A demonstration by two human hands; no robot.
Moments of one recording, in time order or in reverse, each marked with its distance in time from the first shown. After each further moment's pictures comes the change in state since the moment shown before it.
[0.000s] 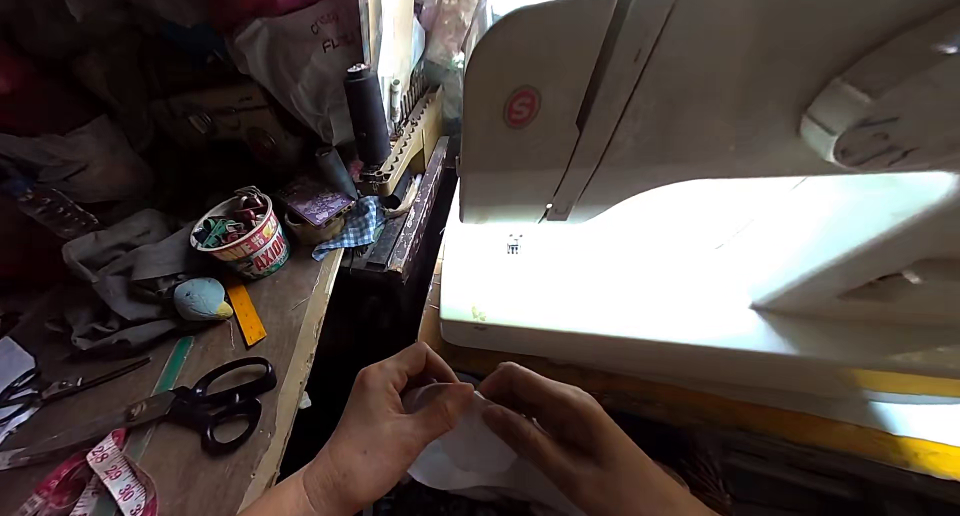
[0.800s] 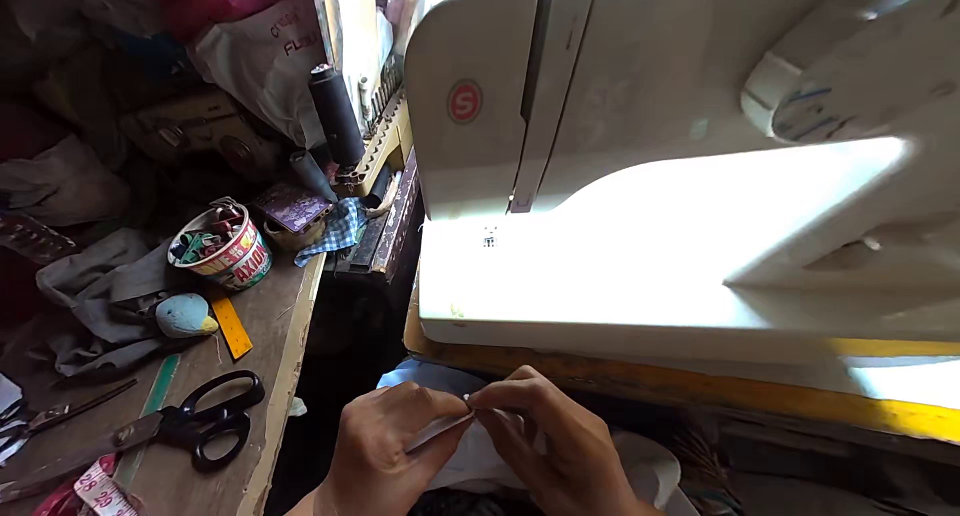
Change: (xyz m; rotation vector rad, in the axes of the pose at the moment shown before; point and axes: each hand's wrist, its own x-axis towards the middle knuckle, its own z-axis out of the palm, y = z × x) left_hand -0.007 -0.030 0.015 0.373 0.106 0.573; right_hand -0.018 0.008 0.020 -0.277 0.327 -0.166
